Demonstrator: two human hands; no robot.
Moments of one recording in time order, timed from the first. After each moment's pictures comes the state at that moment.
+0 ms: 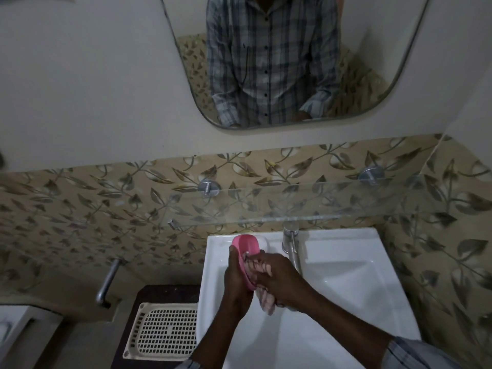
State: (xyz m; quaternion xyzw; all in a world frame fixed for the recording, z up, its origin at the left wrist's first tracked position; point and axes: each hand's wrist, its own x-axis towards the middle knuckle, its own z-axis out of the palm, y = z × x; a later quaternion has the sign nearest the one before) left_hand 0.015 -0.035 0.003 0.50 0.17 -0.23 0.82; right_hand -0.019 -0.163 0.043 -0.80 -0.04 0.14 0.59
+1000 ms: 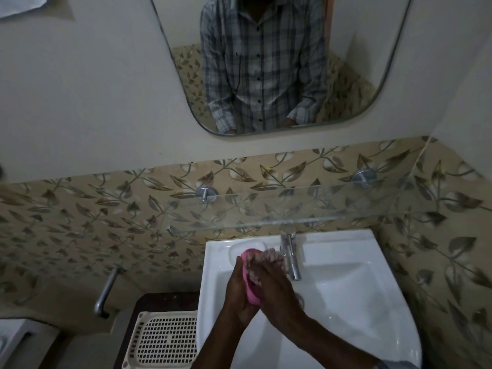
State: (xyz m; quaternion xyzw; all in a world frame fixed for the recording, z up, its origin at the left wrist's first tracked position) left_hand 0.006 -0.034 0.006 0.33 0.21 -0.32 0.86; right_hand -0.027 -0.119 0.025 -0.63 0.12 -0.09 0.76
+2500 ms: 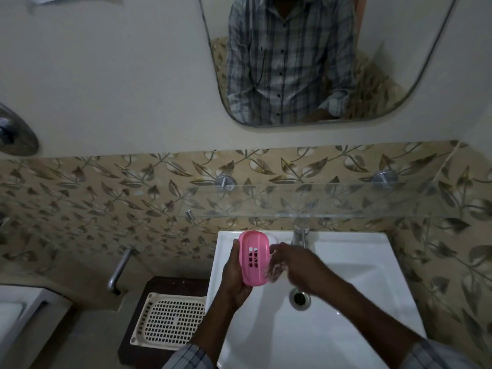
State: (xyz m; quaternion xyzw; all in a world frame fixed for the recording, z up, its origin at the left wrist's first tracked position) left_hand 0.023 -0.001 0.004 0.37 0.17 -0.27 0.87; right_hand -0.015 -0.187 0.060 -0.94 -0.11 0.08 0.30
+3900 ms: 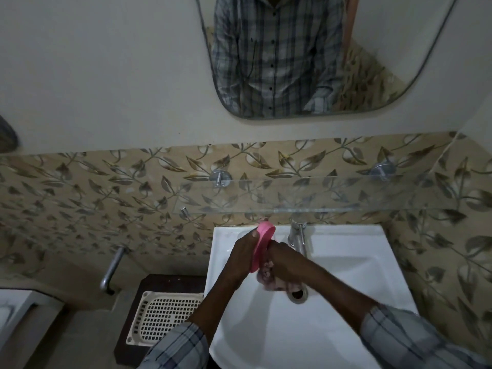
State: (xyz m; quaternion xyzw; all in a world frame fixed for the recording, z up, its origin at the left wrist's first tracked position) left_hand 0.048 -0.009 0.001 0.69 -0.05 -0.16 0.71; right_hand 0.012 -0.156 0.043 -0.92 -0.10 0.22 0.30
